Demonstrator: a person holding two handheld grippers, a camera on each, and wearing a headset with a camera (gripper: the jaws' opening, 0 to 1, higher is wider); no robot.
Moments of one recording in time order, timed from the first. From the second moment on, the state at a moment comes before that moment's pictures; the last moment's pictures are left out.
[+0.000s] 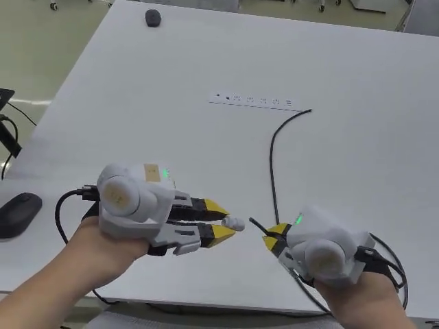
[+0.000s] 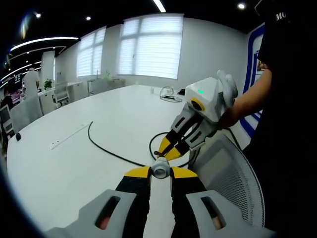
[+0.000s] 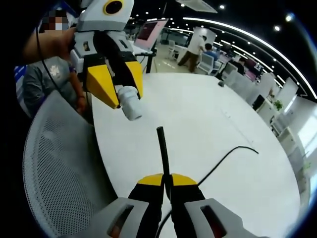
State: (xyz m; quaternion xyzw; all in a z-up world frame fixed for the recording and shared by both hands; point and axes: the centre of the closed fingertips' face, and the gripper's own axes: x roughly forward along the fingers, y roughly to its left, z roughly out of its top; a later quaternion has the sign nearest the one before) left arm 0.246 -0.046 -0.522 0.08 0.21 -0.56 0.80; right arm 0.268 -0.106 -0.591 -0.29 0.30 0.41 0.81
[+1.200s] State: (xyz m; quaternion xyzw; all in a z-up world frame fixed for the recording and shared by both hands) left arm 0.244 -0.018 -0.584 0.09 0.24 -0.55 0.80; right arm 0.314 -0.009 -0.571 -0.36 0.27 0.47 0.76
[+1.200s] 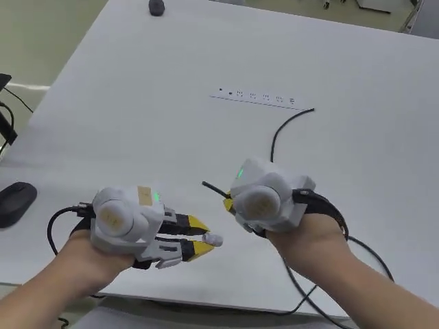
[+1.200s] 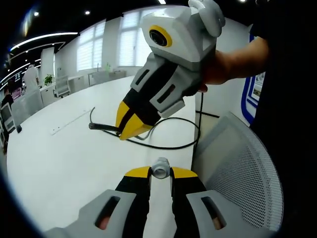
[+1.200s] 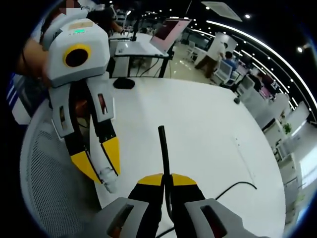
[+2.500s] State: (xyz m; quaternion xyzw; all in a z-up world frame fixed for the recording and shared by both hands) left arm 0.256 0.020 -0.675 0.08 0.28 -0.51 0.81; right arm 0.316 0.068 -0.698 -0.40 0.32 0.55 0.66
